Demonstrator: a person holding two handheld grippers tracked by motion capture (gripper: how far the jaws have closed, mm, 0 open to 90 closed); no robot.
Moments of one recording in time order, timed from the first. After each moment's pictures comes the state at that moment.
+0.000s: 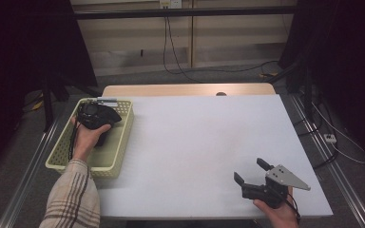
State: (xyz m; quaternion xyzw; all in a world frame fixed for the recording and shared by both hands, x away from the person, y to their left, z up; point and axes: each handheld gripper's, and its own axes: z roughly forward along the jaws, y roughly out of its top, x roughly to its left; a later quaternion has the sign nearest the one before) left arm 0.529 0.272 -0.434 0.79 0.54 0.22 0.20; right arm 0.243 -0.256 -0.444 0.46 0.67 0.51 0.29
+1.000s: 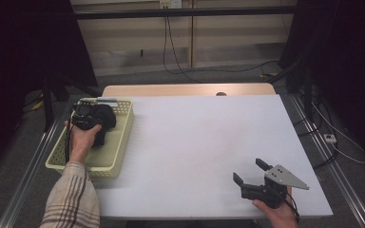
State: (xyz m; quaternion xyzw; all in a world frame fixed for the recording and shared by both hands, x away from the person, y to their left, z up) left arm 0.513 0.290 -0.414 0.74 0.58 0.20 0.26; right arm 0.244 -0.254 -0.444 0.45 0.67 0.51 0.29
